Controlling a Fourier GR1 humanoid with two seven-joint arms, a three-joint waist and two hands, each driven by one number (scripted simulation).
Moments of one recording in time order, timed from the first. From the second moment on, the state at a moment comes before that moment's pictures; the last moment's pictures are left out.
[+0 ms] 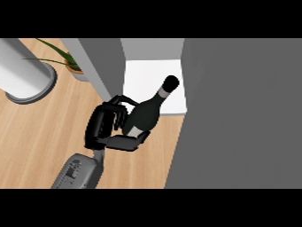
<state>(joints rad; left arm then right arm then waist) -0.25 0.01 -0.24 -1.29 0.12 0.14 -0.33 0.08 -0.56 0.63 -2.52 0.07 -0.62 0.35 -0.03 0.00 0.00</state>
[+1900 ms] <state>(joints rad) -0.94 0.00 -0.28 -0.42 0.40 0.35 -0.43 0.22 -0.55 0.62 -2.50 0.01 -0.51 0.13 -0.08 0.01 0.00</state>
